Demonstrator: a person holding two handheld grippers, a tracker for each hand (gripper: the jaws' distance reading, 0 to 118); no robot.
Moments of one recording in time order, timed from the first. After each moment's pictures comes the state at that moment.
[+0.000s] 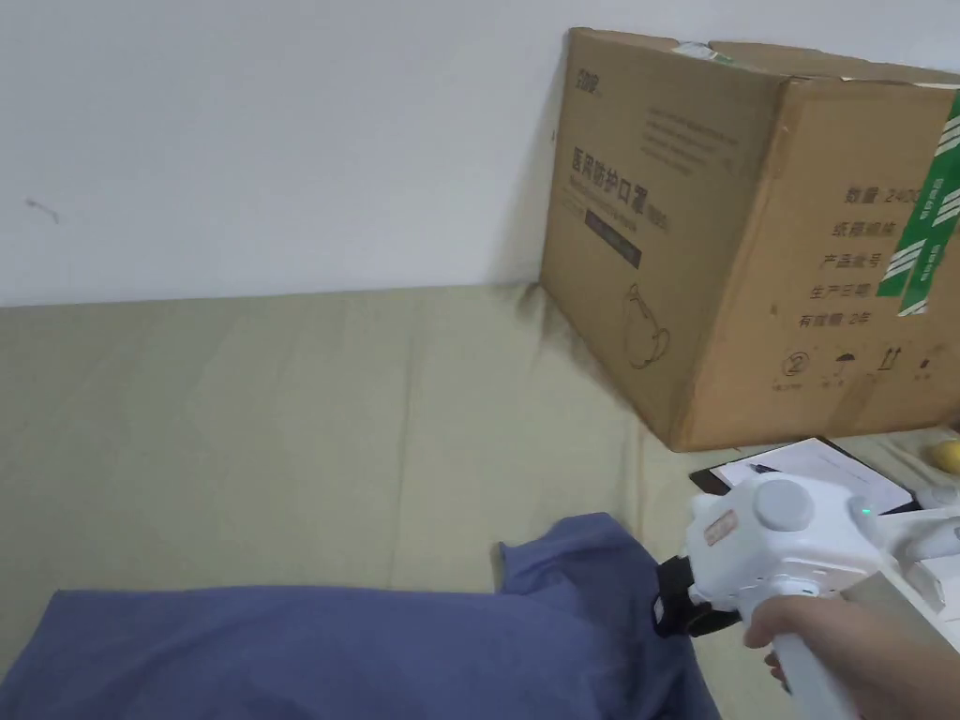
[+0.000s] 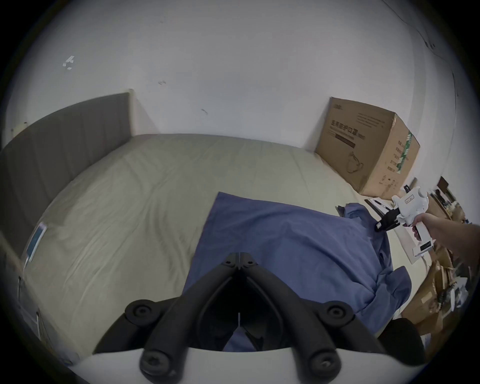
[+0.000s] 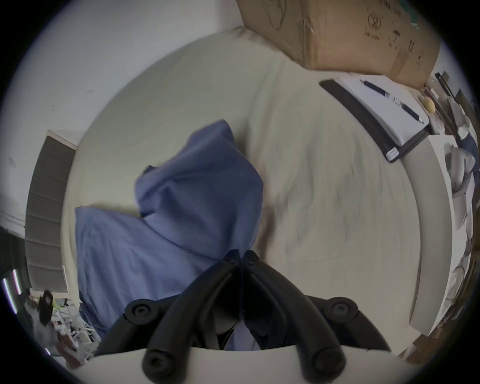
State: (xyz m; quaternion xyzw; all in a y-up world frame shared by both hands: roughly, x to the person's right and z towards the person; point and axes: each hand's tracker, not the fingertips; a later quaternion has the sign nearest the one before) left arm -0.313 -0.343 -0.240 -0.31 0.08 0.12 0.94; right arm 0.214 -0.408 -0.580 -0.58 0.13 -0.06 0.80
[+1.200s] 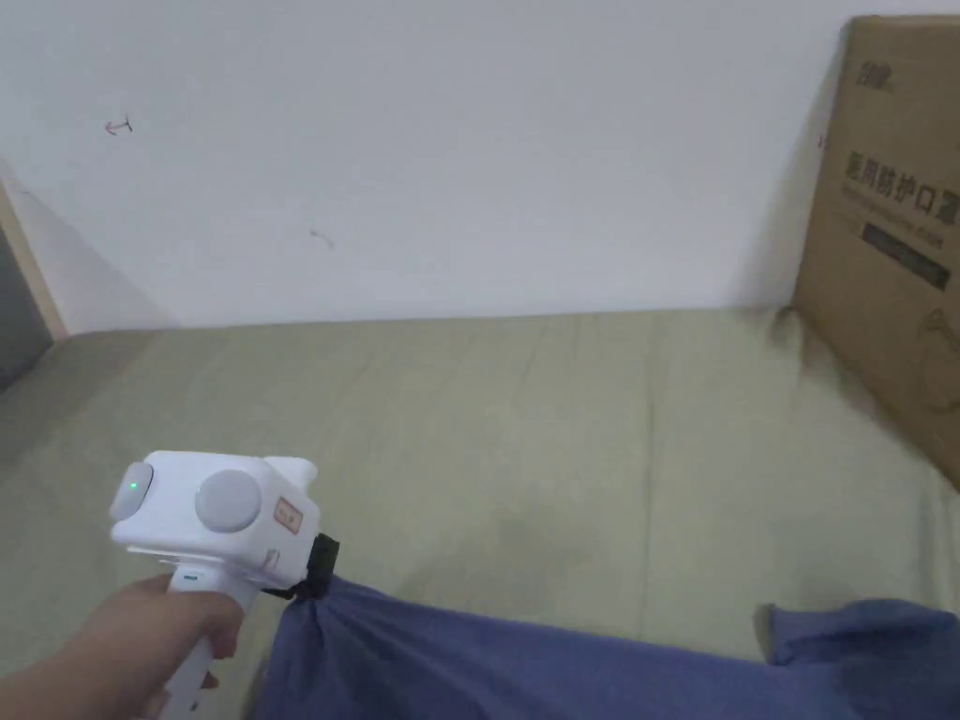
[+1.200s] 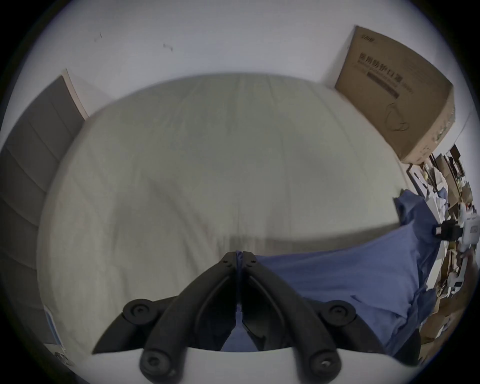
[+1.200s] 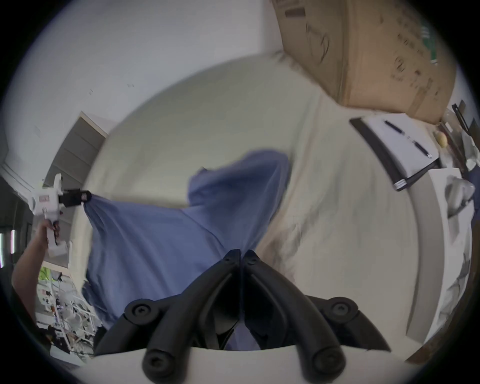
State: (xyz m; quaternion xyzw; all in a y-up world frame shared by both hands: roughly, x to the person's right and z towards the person) left arm -0.388 -0.357 -0.480 -0.49 0.05 0.06 0.87; right arm 0.199 -0.352 -0.528 -0.51 0.20 -0.05 0.83
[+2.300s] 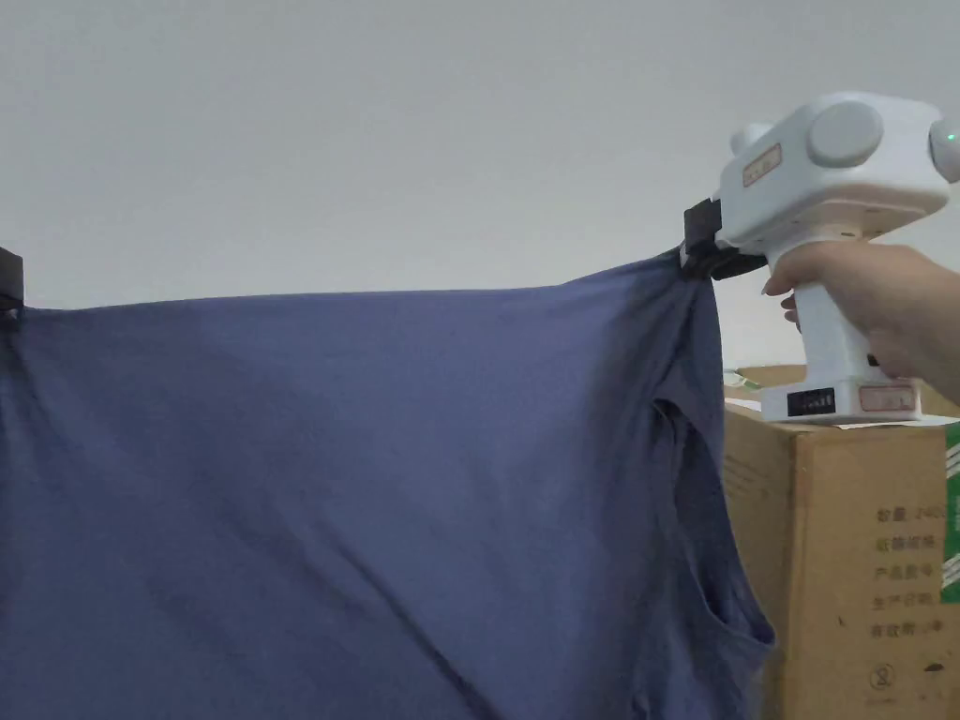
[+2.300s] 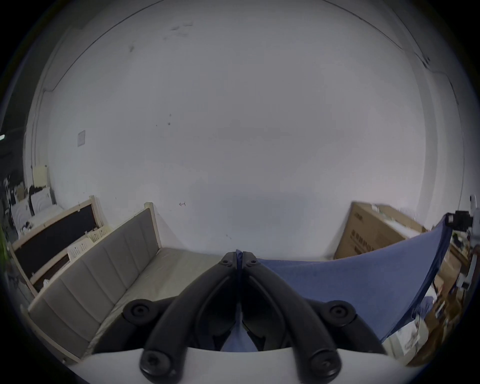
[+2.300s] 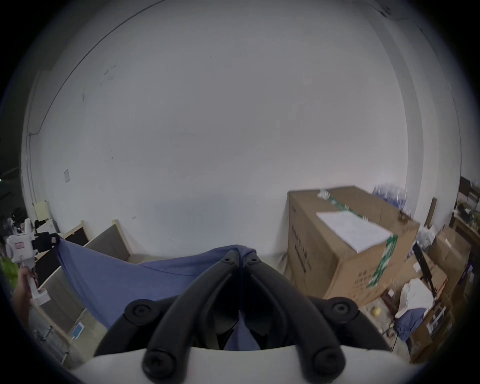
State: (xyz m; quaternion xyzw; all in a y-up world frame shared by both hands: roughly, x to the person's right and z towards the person) left arm -0.429 0.116 -0.398 -0.12 0.18 0.07 0.97; right arm 0.128 0.148 -0.555 -0.12 0.17 -0.02 0.98
